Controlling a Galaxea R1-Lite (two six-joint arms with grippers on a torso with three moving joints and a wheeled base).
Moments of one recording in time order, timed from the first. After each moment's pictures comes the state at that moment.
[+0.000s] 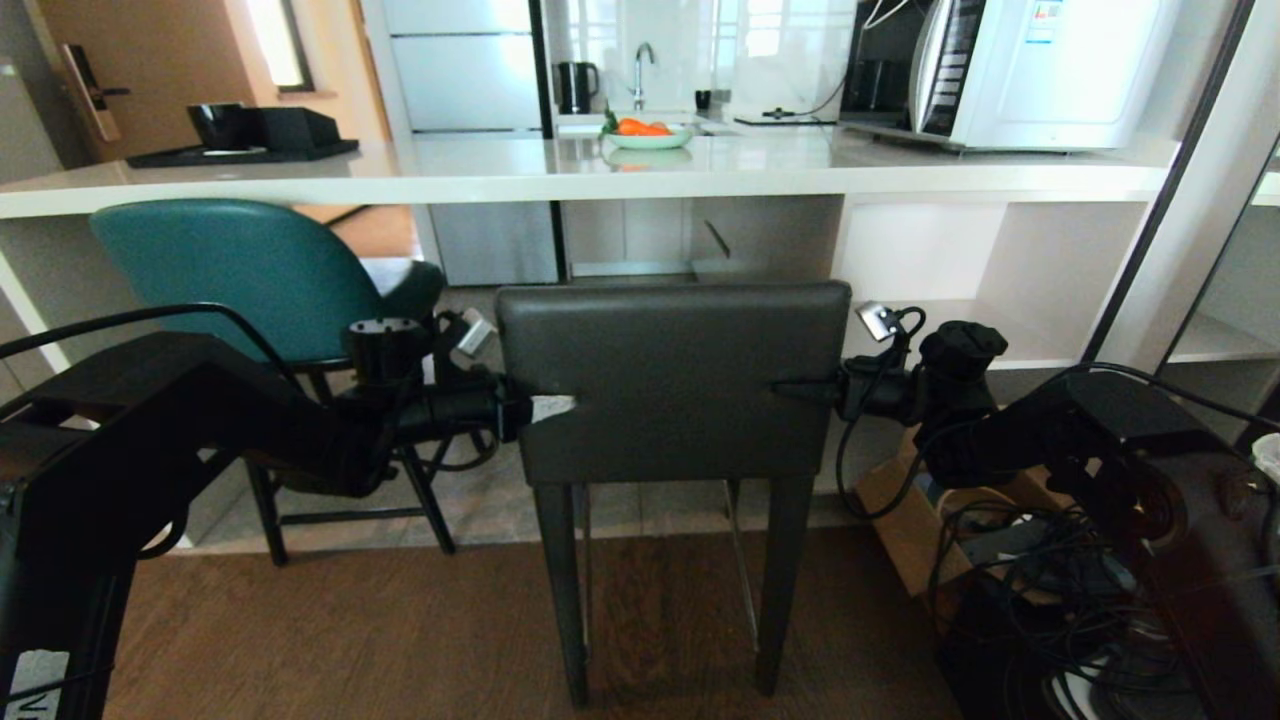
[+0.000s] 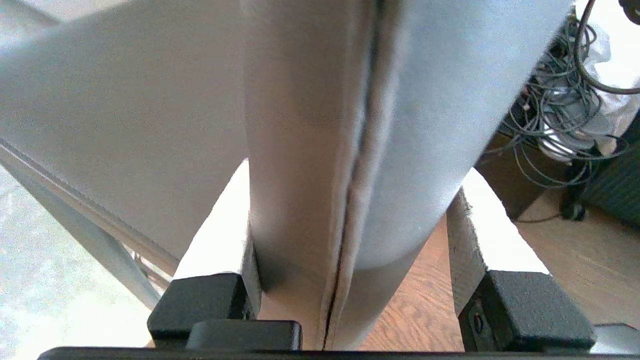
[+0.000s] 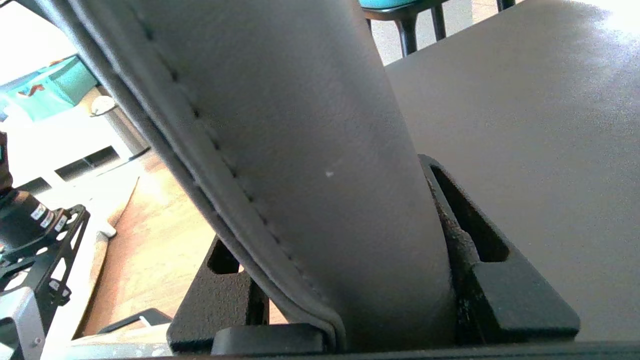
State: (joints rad) left arm -0.15 2.33 -1.33 -0.84 -0.78 0.07; right arm 0.09 2.62 -1.69 -1.23 1.27 0.51
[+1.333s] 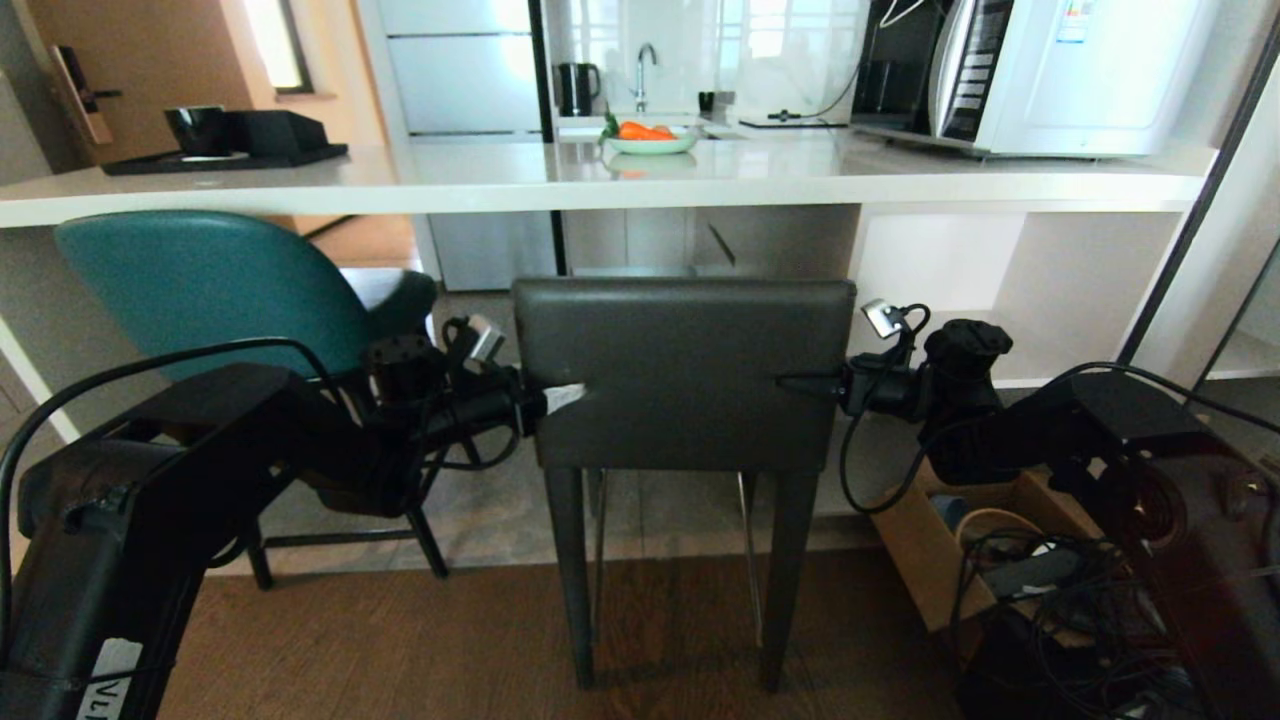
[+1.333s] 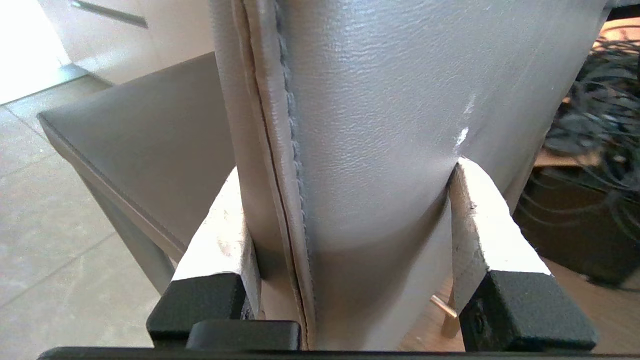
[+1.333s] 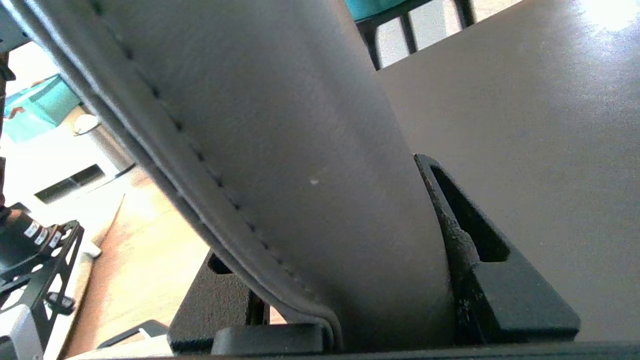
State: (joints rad) left arm -0.19 2.47 -1.39 -1.11 -0.70 0.02; right arm 0.09 2.63 -1.73 -1.20 1.26 0.53
